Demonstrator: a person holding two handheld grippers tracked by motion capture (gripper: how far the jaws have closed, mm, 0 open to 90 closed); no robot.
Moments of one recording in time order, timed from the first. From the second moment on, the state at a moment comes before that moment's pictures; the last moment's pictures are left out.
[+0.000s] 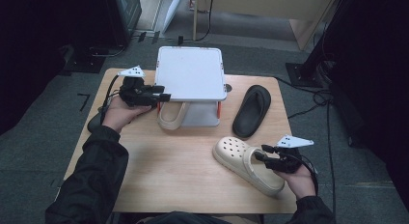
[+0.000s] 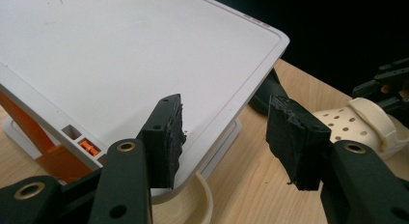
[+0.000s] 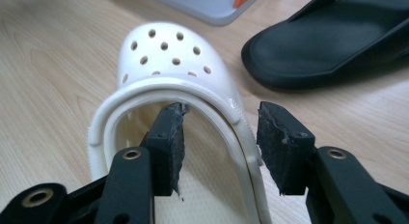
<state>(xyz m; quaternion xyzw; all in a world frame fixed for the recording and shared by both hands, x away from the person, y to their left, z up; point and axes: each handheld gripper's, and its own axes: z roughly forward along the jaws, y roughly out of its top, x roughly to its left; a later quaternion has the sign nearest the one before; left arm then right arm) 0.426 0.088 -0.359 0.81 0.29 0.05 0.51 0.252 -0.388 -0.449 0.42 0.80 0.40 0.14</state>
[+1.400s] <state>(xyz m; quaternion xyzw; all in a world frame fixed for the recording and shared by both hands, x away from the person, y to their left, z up) 0.442 0.095 -0.369 0.82 0.28 0.05 0.50 0.299 -0.276 -0.451 0.35 0.84 0.39 0.15</state>
